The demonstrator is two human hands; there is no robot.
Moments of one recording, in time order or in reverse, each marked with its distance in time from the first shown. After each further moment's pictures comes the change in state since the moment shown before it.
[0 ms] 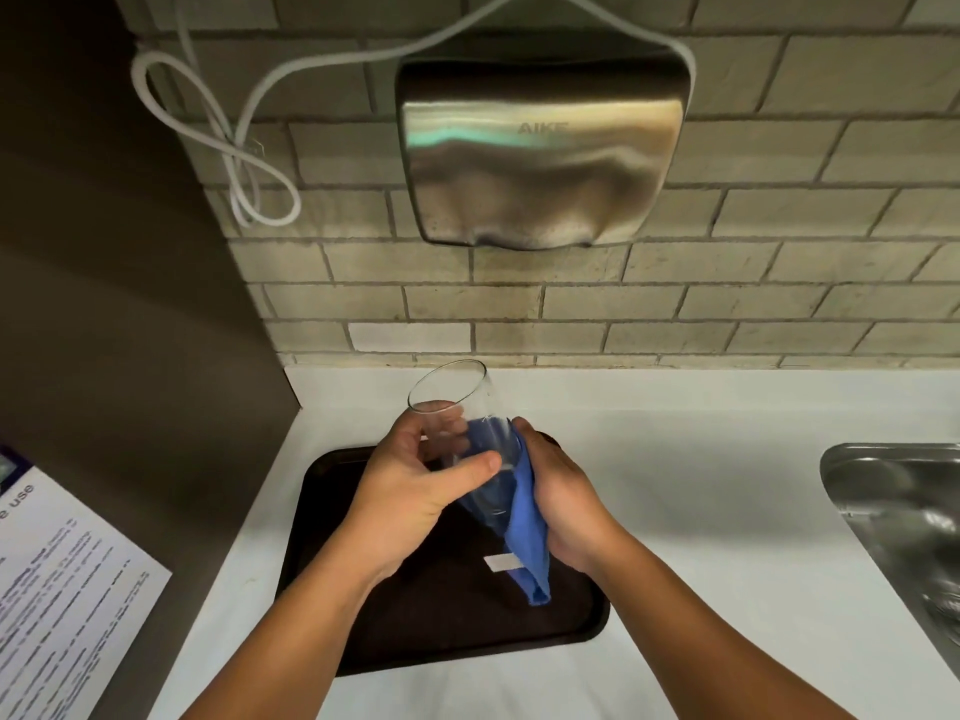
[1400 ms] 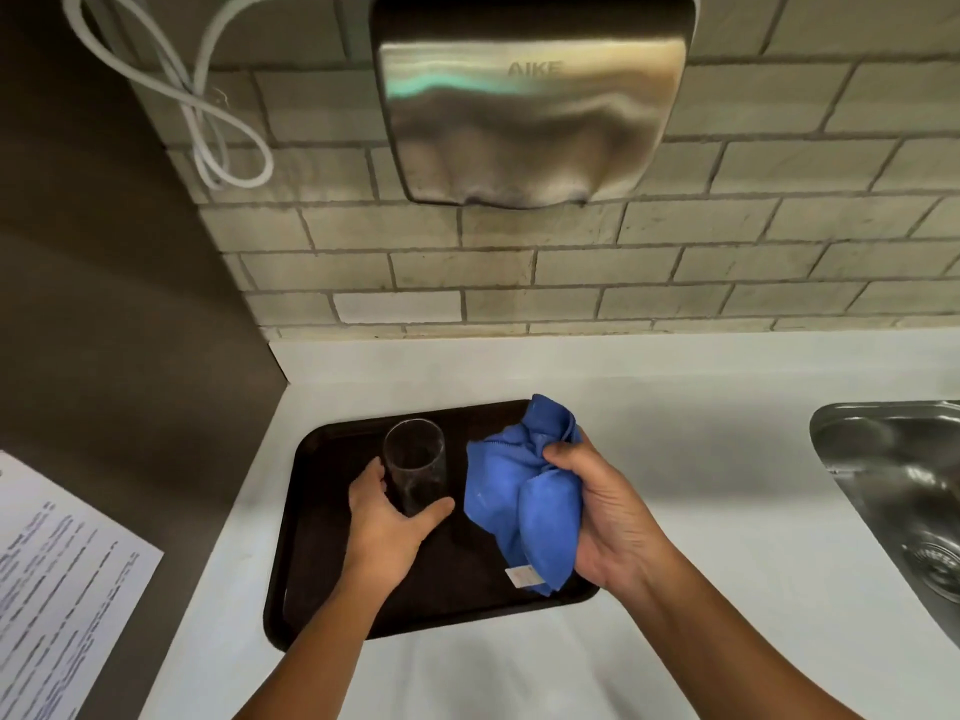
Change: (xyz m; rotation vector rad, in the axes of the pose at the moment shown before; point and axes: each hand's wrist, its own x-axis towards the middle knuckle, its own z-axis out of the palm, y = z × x) left_hand 0.008 -0.146 -0.042 0.425 0.243 -0.101; right_hand -0.042 0.018 -0.023 0.672 -0.160 0.116
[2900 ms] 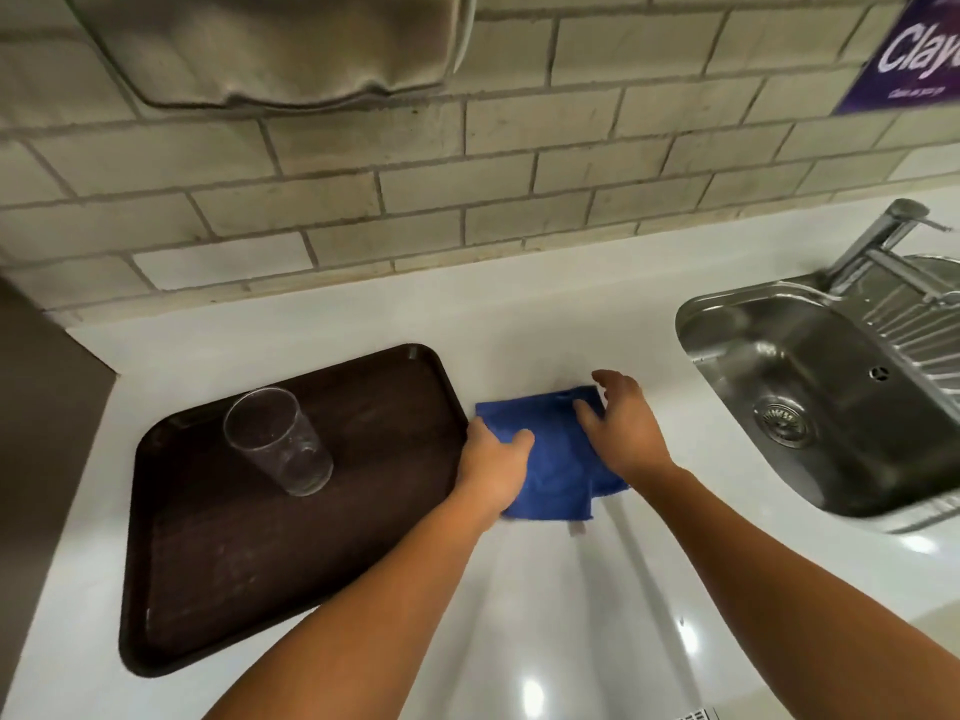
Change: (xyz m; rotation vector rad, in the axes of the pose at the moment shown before) left_hand -0.073 0.088 0.211 0.038 -0.502 -0.229; right_hand -0.021 -0.071 -0.213 -1.538 0.790 -0.254
